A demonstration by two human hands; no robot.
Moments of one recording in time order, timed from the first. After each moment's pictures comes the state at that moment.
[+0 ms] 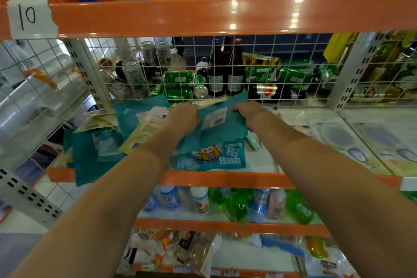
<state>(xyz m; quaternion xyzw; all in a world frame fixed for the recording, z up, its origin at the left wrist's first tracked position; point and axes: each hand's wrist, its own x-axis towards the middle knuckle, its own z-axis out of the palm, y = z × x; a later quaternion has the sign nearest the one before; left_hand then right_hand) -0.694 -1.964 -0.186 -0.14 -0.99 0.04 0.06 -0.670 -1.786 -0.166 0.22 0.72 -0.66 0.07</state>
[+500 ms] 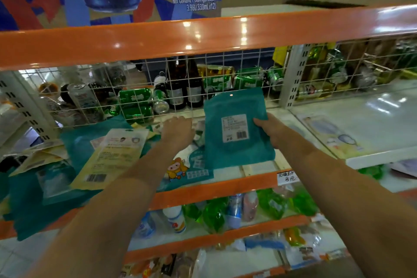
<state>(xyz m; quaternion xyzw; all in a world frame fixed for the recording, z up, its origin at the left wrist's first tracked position) -0.705 -1.885 -0.202 -0.22 -0.97 0.05 0.08 -0.616 -1.659 -0.185 0.25 0.66 -0.71 -0.05</state>
